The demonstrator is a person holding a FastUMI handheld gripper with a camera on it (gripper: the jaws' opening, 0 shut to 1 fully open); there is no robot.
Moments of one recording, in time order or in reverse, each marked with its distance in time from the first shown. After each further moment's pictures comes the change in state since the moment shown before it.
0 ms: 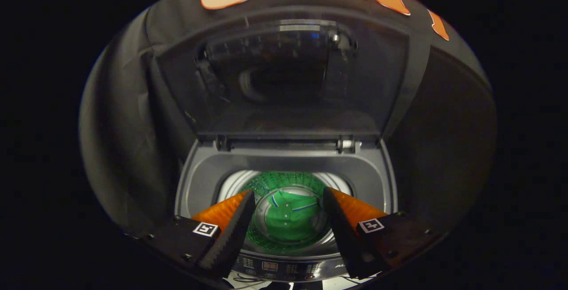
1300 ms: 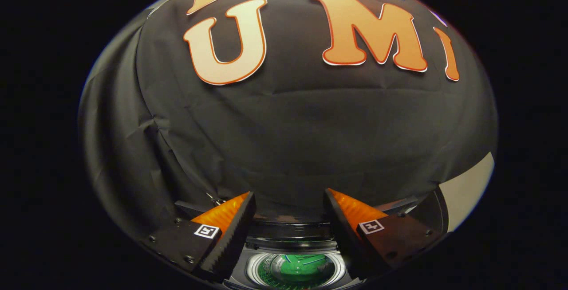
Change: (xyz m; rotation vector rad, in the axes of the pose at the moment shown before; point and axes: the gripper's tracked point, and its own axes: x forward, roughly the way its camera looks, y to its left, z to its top) arm -0.014 0.021 0.243 0.012 -0.275 0.042
